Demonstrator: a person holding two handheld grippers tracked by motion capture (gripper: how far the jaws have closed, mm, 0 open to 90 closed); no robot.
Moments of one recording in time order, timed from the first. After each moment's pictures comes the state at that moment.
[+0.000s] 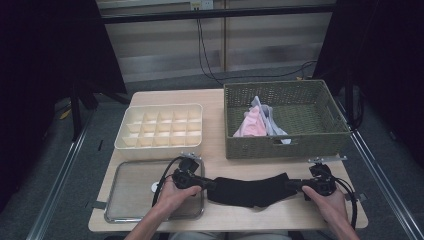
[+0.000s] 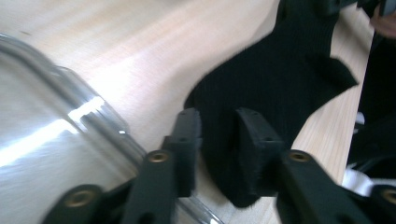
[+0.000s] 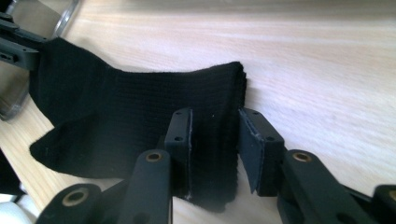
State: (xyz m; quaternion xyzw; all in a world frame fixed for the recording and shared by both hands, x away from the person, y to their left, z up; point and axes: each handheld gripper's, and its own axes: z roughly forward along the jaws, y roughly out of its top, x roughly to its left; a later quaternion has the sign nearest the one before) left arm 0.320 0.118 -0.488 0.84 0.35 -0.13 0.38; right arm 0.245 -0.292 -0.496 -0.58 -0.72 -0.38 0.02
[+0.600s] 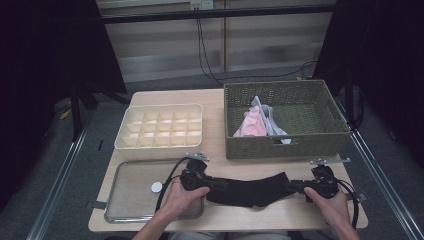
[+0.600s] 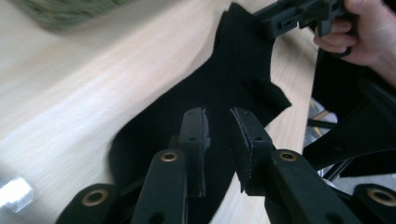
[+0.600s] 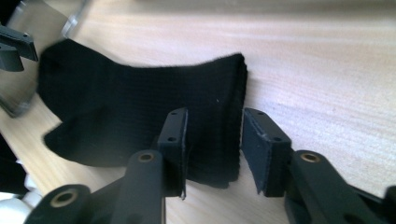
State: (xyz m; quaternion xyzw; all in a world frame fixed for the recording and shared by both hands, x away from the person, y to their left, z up) left arm 0.304 0.082 -0.477 0.85 0.29 -0.15 0.42; right arm 0.237 -0.294 -0.492 -0.58 -0.72 -0.39 0.01
